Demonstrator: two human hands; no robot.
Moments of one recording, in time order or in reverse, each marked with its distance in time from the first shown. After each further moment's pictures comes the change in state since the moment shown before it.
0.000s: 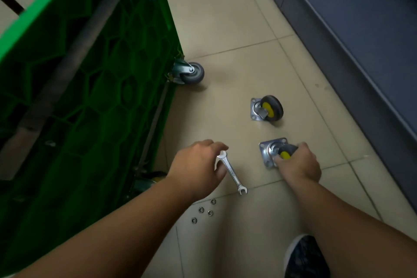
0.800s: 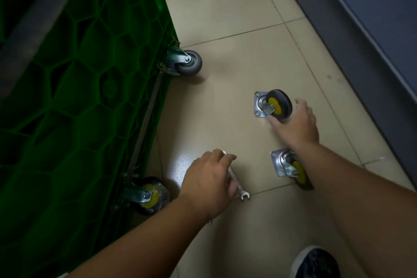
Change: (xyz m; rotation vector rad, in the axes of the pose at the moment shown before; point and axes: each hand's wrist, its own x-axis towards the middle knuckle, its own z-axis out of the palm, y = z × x) left_hand 0.027 -0.013 0.070 -0.021 -0.049 0.011; right_hand 0.084 -0.058 0.018 0.092 -0.011 -0.245
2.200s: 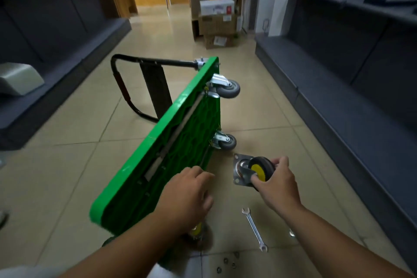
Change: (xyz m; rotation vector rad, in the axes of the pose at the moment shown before) left_hand -0.182 -0.015 -0.196 0.201 0.397 -0.010; right_hand -0.219 -0.150 -0.101 0.276 -0.020 -0.309
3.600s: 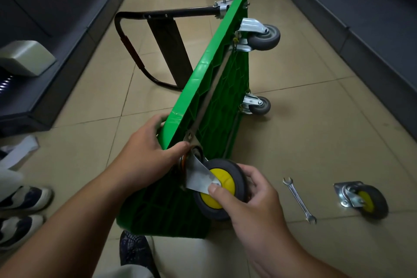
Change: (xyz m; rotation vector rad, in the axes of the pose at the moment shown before) left_hand 0.005 -0.127 -0.053 -0.540 0.070 -0.402; right_hand -0.124 -0.090 0.103 0.842 -0.375 0.256
